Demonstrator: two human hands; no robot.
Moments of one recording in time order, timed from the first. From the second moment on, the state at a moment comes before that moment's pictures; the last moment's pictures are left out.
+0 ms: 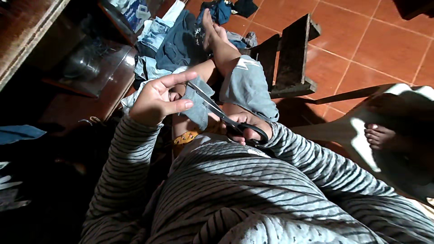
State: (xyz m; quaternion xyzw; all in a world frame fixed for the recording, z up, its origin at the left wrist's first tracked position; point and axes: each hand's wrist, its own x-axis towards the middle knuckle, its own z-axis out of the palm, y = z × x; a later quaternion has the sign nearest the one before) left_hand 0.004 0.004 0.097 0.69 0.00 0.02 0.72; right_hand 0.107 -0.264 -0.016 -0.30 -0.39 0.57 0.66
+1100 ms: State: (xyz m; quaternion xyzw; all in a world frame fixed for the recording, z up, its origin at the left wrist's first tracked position) left_hand 0.007 -0.008 0.081 0.64 -0.04 -0.03 0.77; right_hand 0.106 -0.249 -0.008 -0.37 -0.44 0.50 0.65
